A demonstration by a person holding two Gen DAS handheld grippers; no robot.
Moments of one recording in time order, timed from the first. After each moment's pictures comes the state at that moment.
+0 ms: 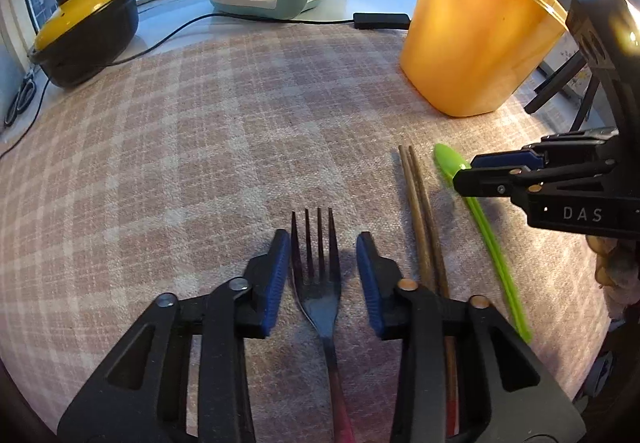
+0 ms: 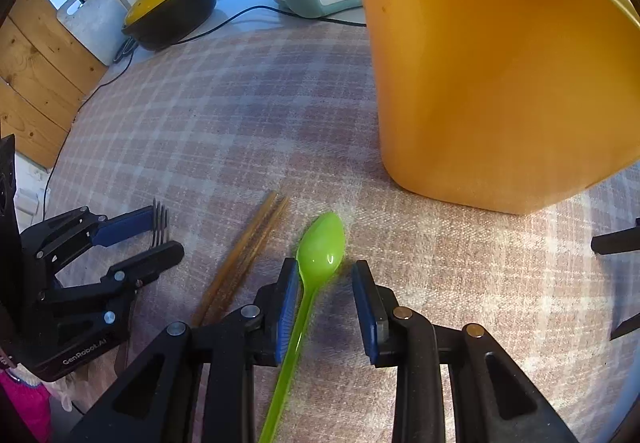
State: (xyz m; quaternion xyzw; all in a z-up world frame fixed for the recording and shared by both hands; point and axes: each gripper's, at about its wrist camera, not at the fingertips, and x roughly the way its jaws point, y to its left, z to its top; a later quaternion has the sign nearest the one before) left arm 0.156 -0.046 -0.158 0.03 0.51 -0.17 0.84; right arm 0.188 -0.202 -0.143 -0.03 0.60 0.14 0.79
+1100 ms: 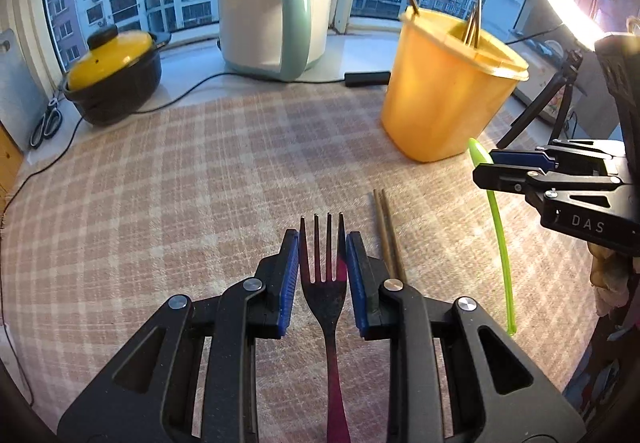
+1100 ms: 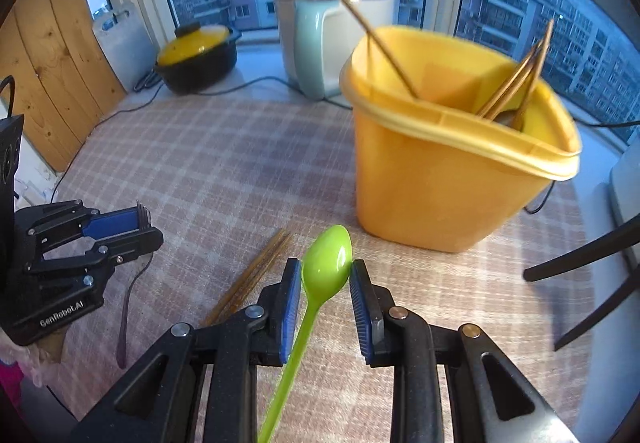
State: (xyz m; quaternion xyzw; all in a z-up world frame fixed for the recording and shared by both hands) left arm 0.129 -0.034 -0.095 0.02 0.45 -0.18 0.88; right arm 0.143 -0.210 -0.073 -0.08 0.49 0.13 0.86
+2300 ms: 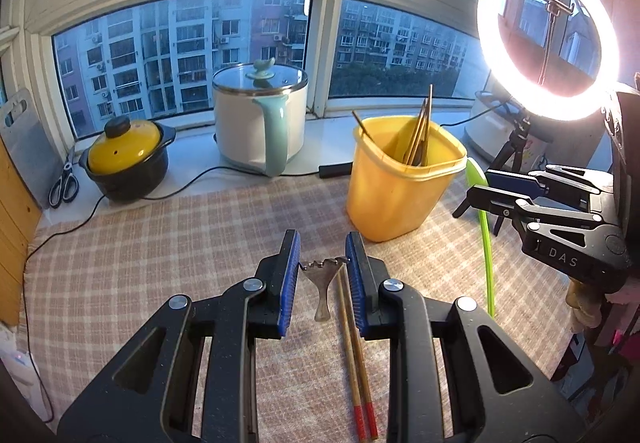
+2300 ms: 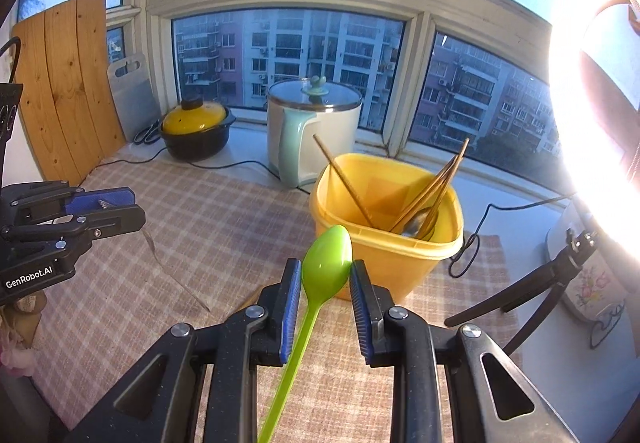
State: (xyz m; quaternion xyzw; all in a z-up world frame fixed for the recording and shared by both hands) left arm 0.106 -0.040 -0.004 0.00 0.35 -0.20 0.92; right arm 0.101 -0.217 0.010 -0.12 0.37 0.10 0.92
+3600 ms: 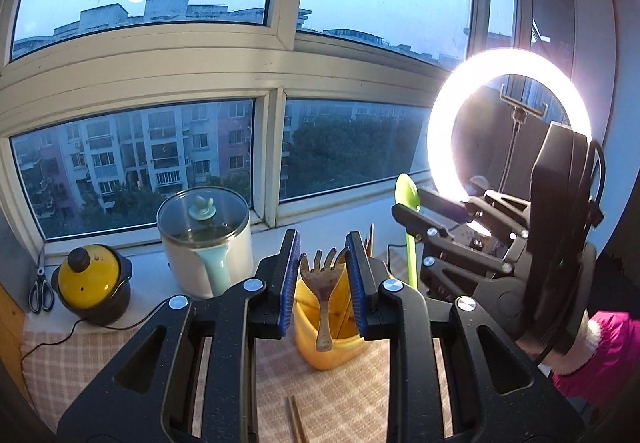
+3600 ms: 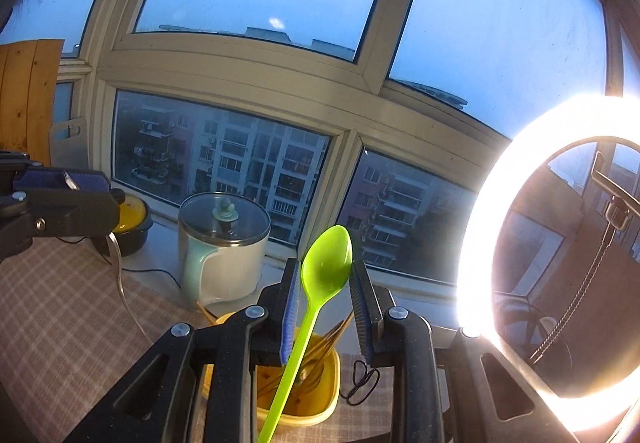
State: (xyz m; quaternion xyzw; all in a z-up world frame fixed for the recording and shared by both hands) left arm 0.163 -0.101 0.114 -0.01 0.24 -0.26 0.94; right arm 0.163 -0.237 0.098 -0.18 0.20 0.00 0.96
